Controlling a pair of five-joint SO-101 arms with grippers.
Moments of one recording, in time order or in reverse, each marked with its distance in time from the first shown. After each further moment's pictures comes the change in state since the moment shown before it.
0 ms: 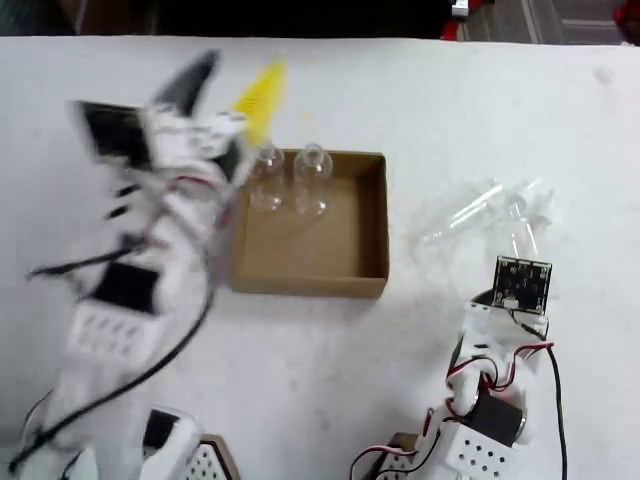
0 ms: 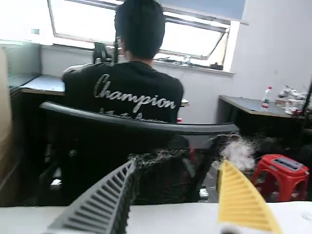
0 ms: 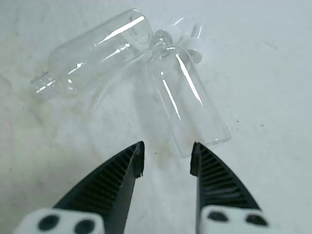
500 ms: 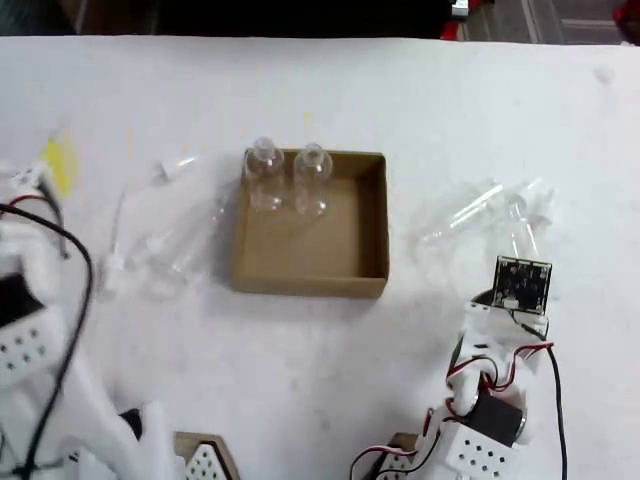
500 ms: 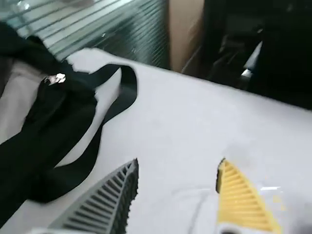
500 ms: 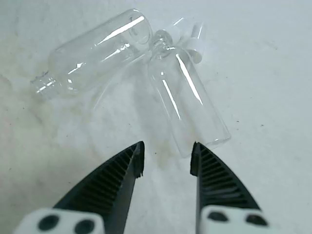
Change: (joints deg) left arm -41.5 -0.4 -4.7 35.3 -8.9; right arm 0.0 0.0 0.0 0.0 0.0
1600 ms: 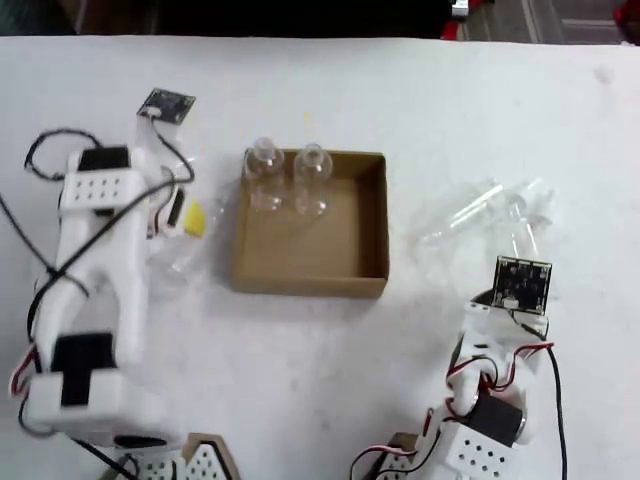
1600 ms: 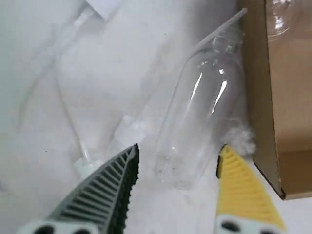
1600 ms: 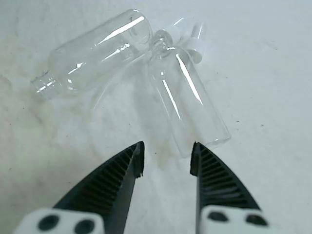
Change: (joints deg) left arm 22.2 47.8 -25.0 29.5 -17.5; right arm 0.0 0.0 0.0 0.0 0.0
